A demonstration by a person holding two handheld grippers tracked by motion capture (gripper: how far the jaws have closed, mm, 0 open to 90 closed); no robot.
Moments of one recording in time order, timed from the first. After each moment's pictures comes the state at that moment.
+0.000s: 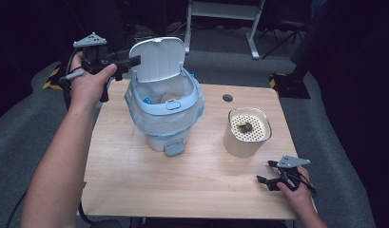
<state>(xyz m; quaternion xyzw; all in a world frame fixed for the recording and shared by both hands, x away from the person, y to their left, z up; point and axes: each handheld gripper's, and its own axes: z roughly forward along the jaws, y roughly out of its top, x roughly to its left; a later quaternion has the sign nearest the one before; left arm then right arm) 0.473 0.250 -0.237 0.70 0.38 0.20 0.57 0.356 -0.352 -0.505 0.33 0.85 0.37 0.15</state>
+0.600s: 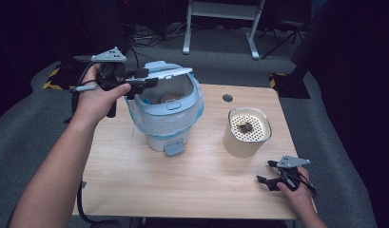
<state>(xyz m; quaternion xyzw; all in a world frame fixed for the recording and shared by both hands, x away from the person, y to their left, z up) 0.438 0.204 -0.239 0.77 0.31 0.15 0.54 0.356 -0.352 -0.505 0.33 0.85 0.37 0.15</state>
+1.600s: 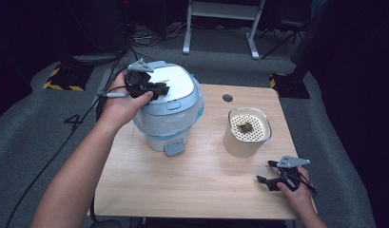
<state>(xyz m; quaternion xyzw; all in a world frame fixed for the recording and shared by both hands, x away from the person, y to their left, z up) 0.449 0.160 -0.266 0.81 0.33 0.17 0.45 0.356 -0.352 -0.505 0.33 0.85 0.37 0.15</state>
